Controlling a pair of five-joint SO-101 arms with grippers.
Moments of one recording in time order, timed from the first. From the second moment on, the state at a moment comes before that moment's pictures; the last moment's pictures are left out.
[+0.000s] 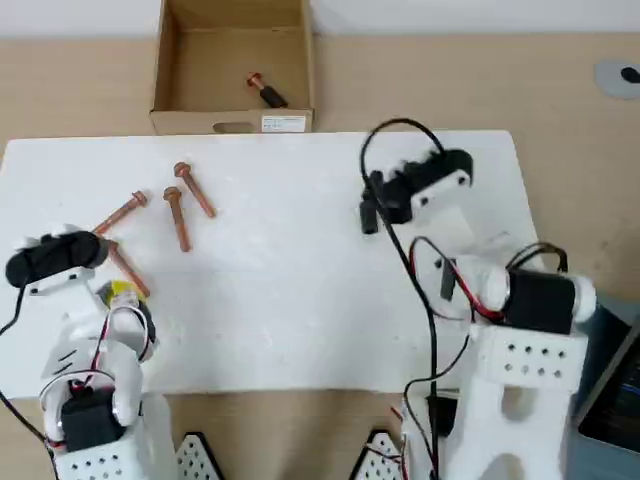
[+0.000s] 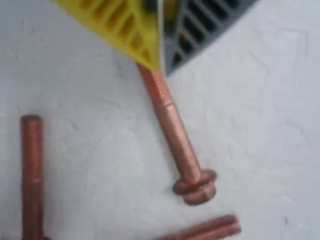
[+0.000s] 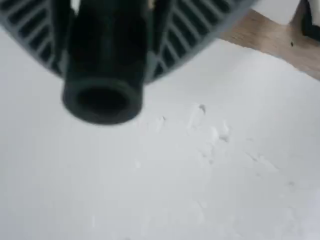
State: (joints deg) left arm -17.2 -102.7 78.5 69.8 -2.4; right arm 5.4 -50.8 29.3 96.8 25.9
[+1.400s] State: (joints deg) left arm -5.0 10.6 -8.4 89.3 -2.5; right arm 12.8 -62.4 43.2 91.1 25.2
